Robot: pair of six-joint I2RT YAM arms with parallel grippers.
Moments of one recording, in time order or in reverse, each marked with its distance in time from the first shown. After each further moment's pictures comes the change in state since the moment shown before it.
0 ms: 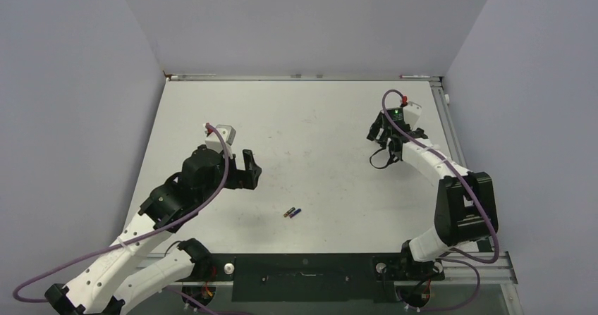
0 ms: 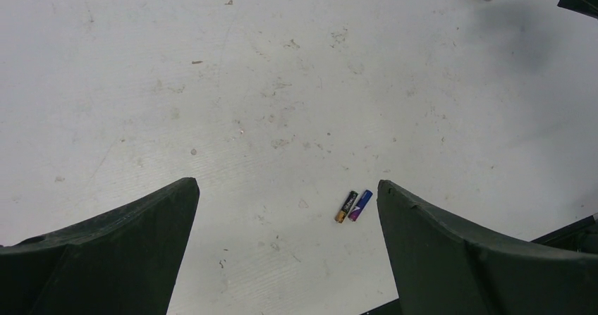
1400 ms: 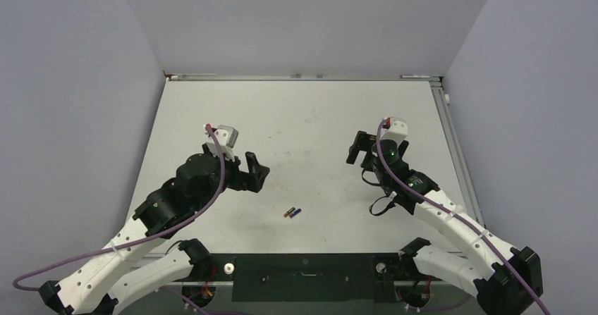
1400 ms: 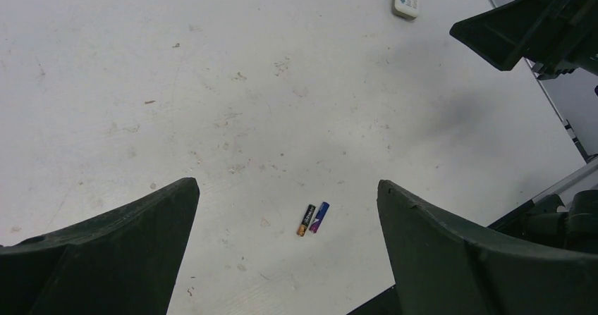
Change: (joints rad) left arm -0.105 -0.021 0.021 0.074 -0.006 0.000; right arm 0.382 -0.534 -0.256 0.046 0.034 -0.033
